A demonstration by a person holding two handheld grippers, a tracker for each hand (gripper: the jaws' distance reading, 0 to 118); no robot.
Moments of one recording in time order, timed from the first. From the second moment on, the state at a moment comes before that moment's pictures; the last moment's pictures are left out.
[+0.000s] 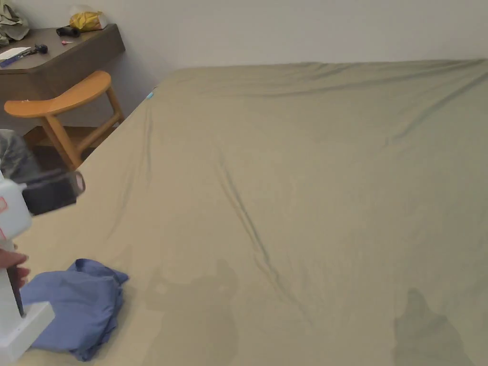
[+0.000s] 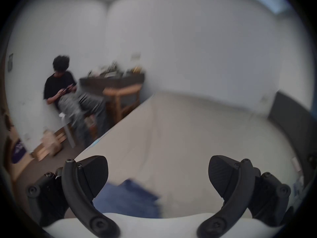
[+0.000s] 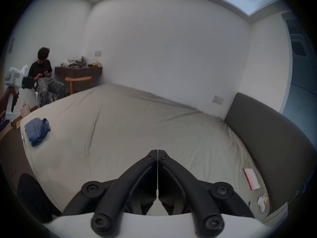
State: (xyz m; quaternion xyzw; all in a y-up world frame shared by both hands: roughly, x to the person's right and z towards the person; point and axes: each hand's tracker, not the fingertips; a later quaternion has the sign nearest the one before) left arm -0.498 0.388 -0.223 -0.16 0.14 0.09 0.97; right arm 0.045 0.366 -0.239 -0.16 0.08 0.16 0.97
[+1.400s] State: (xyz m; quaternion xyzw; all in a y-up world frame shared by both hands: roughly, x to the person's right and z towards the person) left arm -0.107 0.419 -0.133 0.04 0.03 -0.07 1.00; right arm 0.083 0.420 -0.138 0.01 0.05 0.13 0.99
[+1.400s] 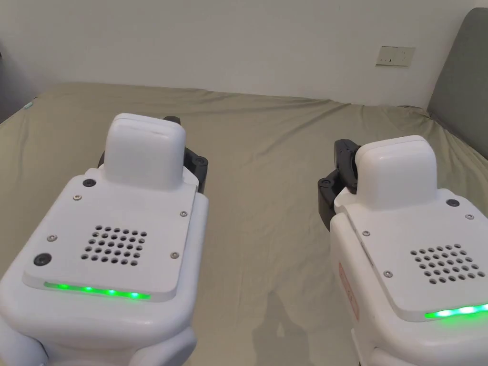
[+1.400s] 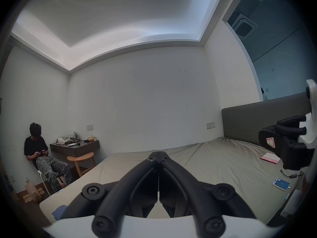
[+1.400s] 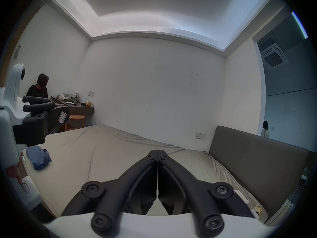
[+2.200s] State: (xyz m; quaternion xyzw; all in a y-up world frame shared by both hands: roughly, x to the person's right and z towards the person) left arm -0.112 0.403 -0.146 0.01 0.02 -0.07 1.00; right arm 0.085 0.414 -0.148 0.00 0.05 0.12 0.99
